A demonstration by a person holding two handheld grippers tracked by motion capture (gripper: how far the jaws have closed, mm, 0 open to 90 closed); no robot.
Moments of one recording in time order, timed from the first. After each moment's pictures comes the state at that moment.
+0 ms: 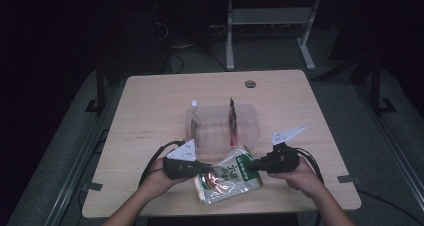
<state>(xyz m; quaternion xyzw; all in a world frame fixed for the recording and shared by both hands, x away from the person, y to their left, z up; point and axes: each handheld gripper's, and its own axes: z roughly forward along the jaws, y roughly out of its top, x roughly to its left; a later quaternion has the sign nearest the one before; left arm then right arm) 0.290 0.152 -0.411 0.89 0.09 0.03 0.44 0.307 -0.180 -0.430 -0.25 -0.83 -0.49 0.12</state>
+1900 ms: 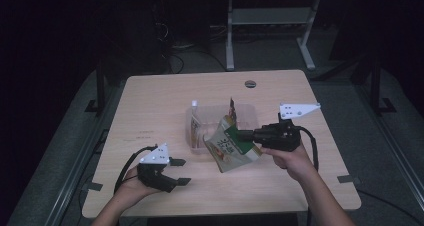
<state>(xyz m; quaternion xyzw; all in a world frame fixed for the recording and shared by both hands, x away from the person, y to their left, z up) 0.273 0.212 -0.414 0.89 0.17 0.04 0.43 0.313 -0.163 -0.338 -0.18 -0.73 -0.65 0.07</state>
